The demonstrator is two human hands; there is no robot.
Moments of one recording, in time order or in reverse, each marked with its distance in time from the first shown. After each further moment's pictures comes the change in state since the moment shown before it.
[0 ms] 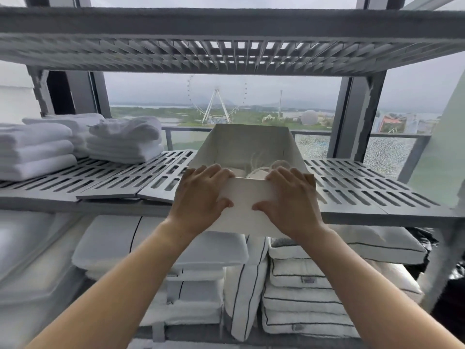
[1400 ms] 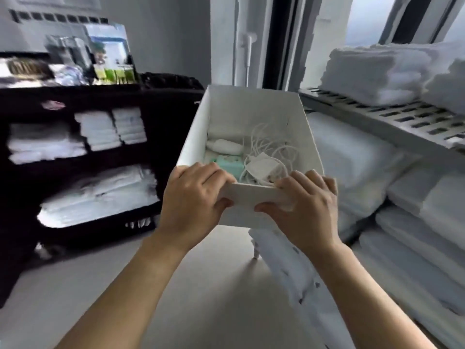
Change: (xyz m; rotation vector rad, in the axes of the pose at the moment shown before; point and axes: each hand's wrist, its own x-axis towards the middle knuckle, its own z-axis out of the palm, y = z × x) left_hand -0.402 -0.171 -0.362 0.744 -0.002 -0.662; right_hand -0.084 -0.532 0.105 0.923 -0.029 -0.498
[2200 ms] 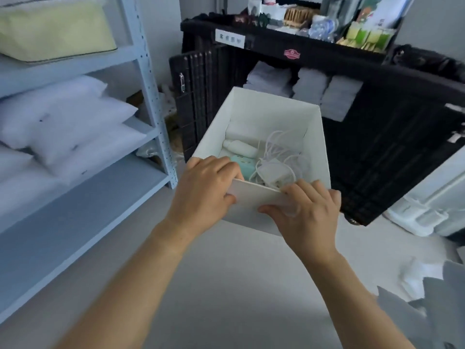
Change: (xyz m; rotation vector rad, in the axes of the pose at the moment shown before) left_hand -0.109 -0.073 -0.049 0.652 -0.140 -0.779; right_hand 0.010 -0.126 0.194 0.830 -0.171 -0.384
